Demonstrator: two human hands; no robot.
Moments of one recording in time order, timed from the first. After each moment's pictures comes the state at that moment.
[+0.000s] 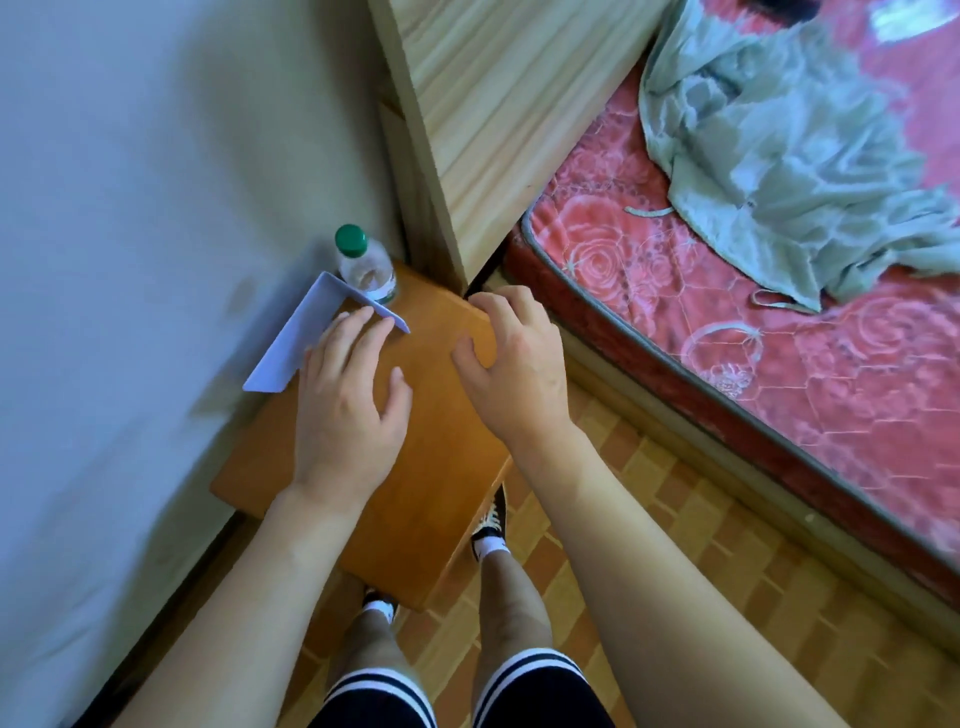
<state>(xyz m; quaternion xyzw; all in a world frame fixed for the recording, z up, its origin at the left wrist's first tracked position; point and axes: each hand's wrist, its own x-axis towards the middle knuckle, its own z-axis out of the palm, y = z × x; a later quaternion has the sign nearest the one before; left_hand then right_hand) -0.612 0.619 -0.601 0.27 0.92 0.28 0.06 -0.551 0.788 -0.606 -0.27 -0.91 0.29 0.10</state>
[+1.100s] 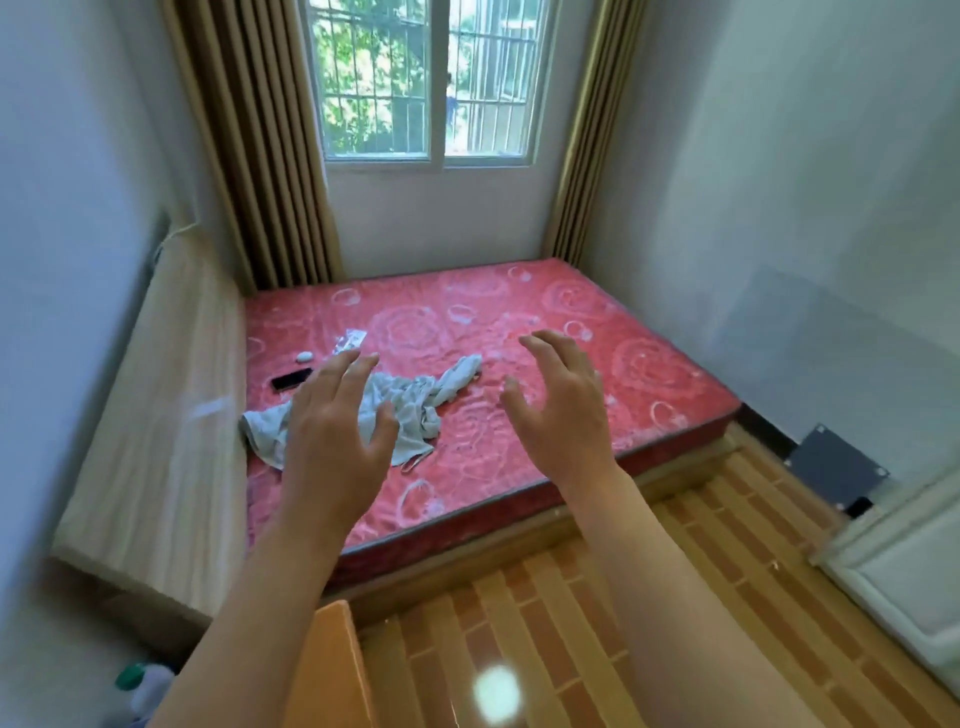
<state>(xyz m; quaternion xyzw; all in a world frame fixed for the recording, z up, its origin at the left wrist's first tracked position) -0.455 0.732 -0.187 0.68 0.58 0.45 0.00 -0.216 0.768 -0.167 -0.56 -0.71 0.01 0.42</state>
